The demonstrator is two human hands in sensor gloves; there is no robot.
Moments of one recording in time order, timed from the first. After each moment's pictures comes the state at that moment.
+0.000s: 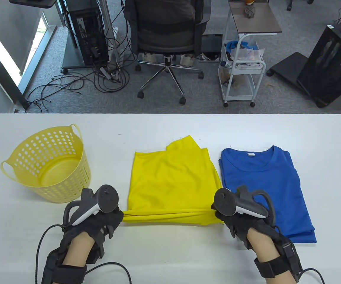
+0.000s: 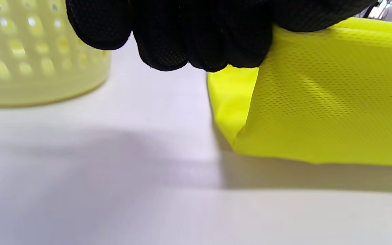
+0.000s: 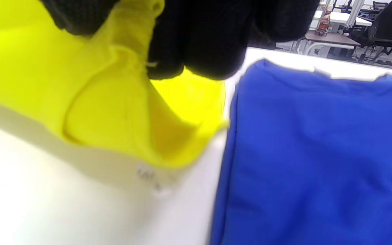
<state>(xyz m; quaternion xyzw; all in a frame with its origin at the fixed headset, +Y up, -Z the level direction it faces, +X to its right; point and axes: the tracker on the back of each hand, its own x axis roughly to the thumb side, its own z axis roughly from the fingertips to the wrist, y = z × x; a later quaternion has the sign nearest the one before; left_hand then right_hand) -0.235 -0.652 -0.272 -0.19 -0.05 0.05 0.98 0.145 -0.647 -0.274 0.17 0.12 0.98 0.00</state>
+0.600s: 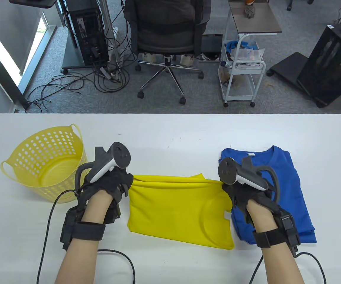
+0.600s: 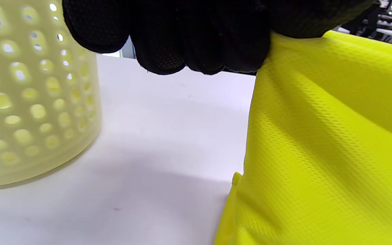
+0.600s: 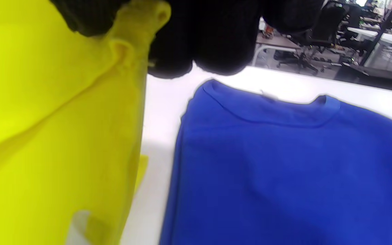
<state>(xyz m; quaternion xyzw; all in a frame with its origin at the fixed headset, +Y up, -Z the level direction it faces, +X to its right) -0.195 -0.625 -0.372 -0.20 0.05 0.04 0.98 0.159 -0.656 -0.352 0.05 0.14 0.99 -0.02</state>
